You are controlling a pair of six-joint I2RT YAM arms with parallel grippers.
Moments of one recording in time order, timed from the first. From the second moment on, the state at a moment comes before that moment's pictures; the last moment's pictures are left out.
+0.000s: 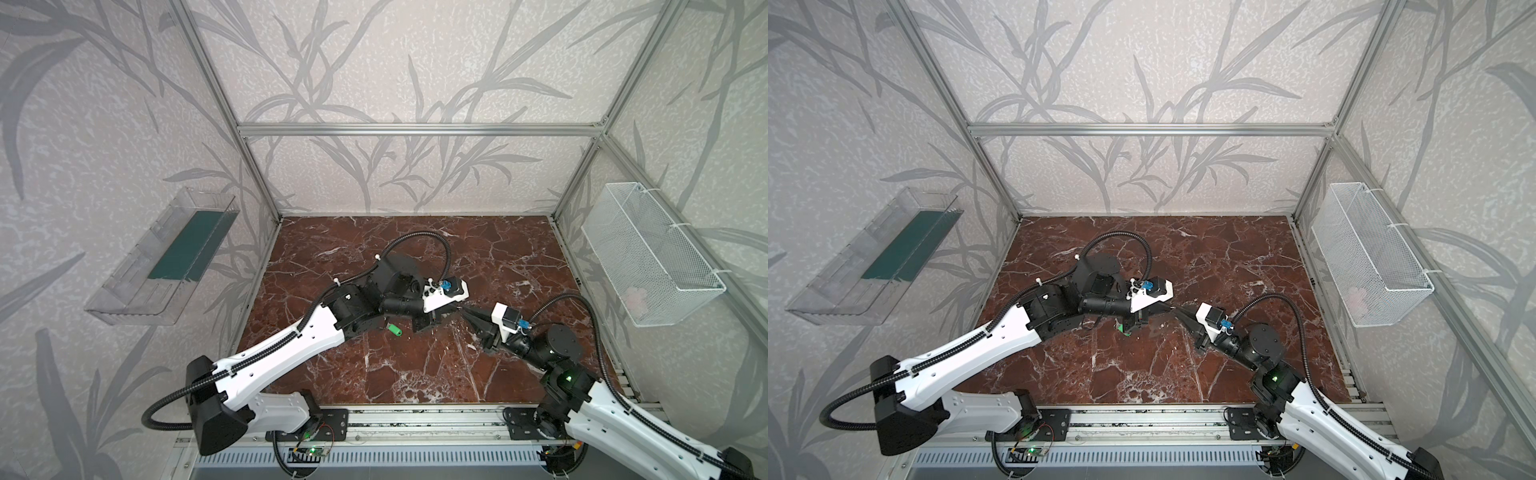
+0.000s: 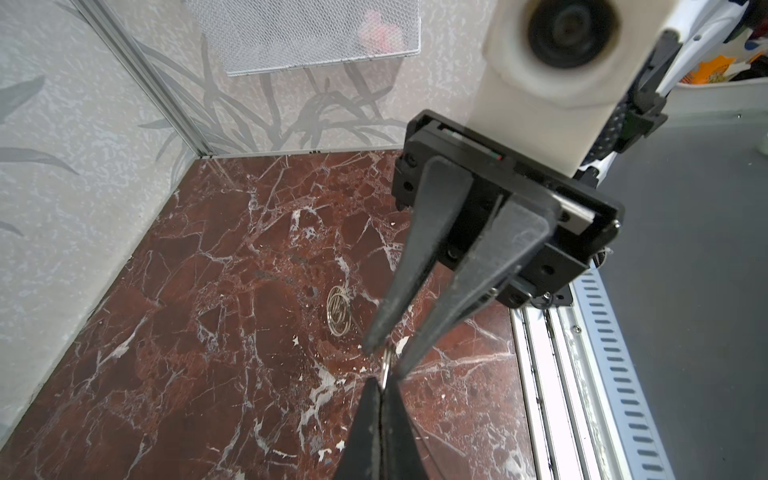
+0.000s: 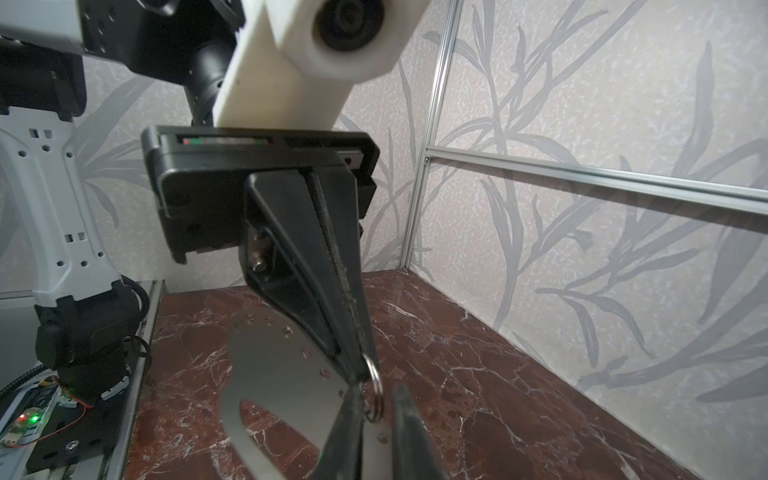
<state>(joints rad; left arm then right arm) -0.91 1.30 1.30 -0.54 0.41 0.41 0.75 0.54 0.33 0.37 -0.26 -0.13</state>
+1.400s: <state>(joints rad) -1.08 1.64 1.86 -1.17 0.05 0.52 0.75 0.56 0.43 0.10 -0.27 -0.30</state>
